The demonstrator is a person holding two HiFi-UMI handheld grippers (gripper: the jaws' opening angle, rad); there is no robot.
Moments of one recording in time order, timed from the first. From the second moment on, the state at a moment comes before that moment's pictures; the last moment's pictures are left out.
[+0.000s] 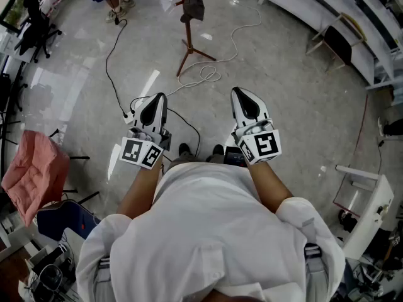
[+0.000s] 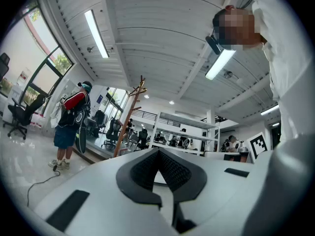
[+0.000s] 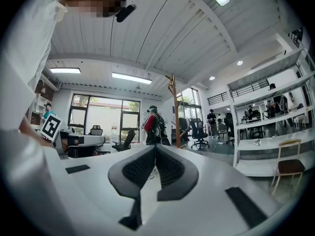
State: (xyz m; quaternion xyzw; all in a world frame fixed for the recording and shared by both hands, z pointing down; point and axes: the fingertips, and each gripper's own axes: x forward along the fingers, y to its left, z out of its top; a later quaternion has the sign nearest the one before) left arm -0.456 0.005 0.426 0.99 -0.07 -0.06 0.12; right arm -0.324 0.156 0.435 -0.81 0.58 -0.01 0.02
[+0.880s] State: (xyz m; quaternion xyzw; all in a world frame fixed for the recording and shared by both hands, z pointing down) left arm -0.410 0.075 0.438 0.99 -0.12 0.02 0.08; right arm -0.252 0.280 0.434 -0.81 0.58 0.00 0.07
